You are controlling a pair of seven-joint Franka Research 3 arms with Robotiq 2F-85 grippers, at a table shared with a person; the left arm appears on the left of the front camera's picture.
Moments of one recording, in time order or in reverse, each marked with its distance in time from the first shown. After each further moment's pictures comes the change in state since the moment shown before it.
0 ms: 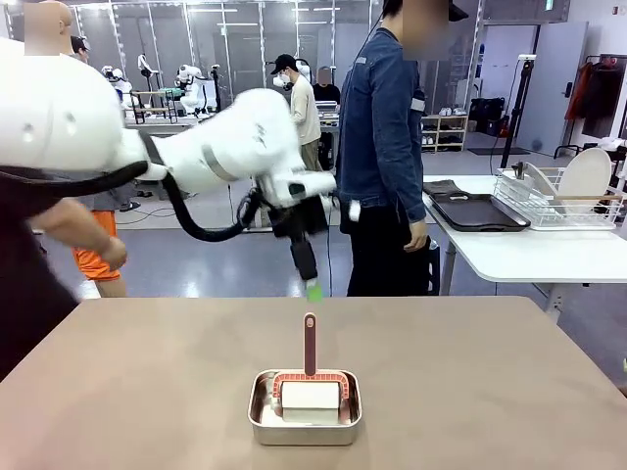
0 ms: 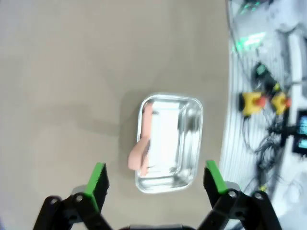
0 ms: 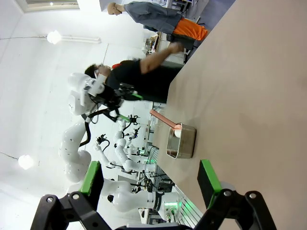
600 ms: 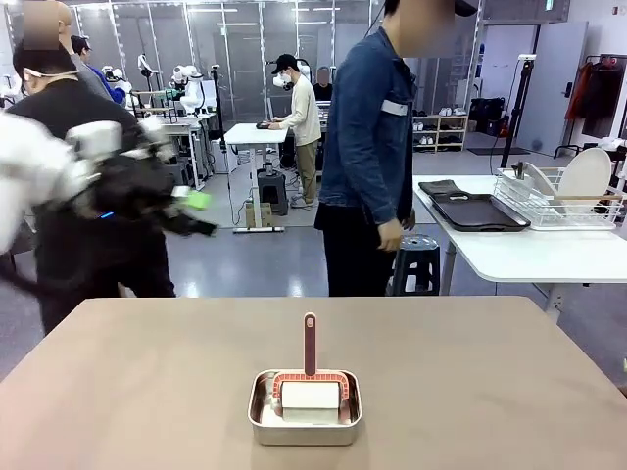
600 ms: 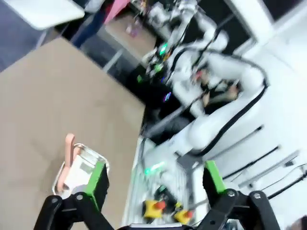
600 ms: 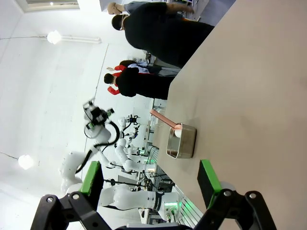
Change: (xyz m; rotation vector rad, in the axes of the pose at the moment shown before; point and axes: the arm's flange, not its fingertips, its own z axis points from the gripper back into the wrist) left arm -0.259 -0.074 0.091 -0.303 -0.954 0.350; right arm 0.000 0.000 0.000 0.001 -0.001 0.000
